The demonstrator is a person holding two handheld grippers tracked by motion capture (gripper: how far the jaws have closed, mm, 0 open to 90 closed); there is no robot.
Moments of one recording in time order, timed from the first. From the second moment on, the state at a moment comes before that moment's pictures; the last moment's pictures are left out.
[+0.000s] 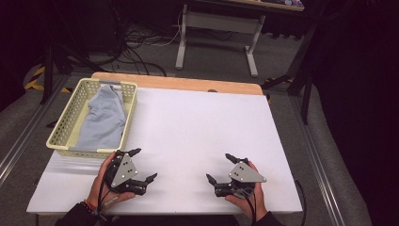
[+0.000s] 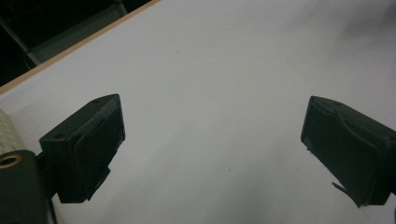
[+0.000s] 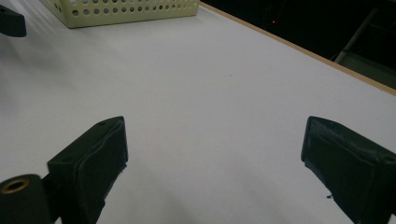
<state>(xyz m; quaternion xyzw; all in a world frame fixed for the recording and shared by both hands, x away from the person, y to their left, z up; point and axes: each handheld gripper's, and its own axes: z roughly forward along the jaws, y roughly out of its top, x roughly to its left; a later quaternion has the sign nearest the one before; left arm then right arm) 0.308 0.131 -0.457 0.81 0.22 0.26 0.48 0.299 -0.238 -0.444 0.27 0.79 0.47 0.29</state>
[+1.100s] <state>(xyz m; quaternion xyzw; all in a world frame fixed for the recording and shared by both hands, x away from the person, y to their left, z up) 0.310 0.123 -0.459 0.82 0.20 0.26 0.47 0.301 -0.240 -0.446 0.27 0.80 0.45 0.29</state>
